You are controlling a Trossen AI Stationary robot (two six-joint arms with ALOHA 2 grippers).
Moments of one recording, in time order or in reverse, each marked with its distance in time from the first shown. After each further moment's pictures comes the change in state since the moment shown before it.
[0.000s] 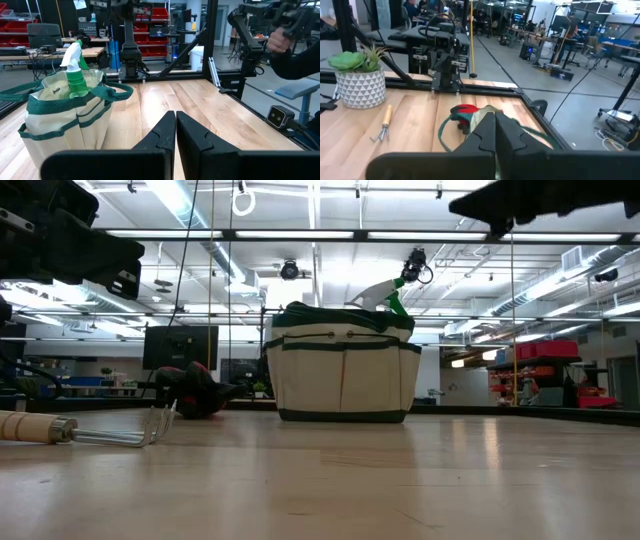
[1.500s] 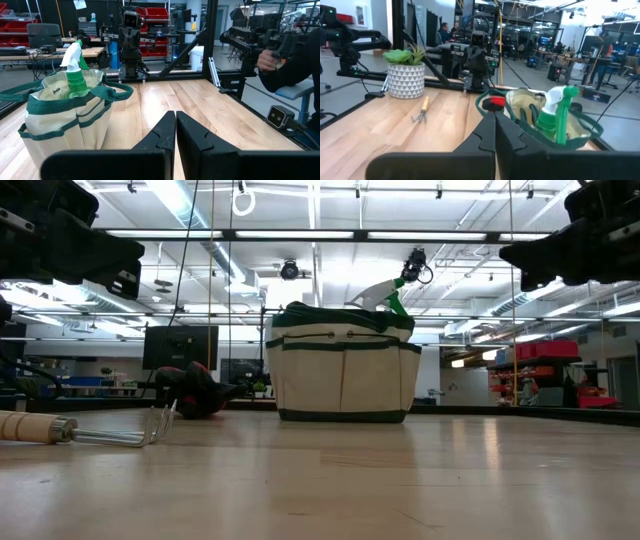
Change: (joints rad) left arm 0.000 0.000 0.000 0.000 0.000 0.000; right arm 0.000 -0.459 -0.445 0.096 -0.174 0.014
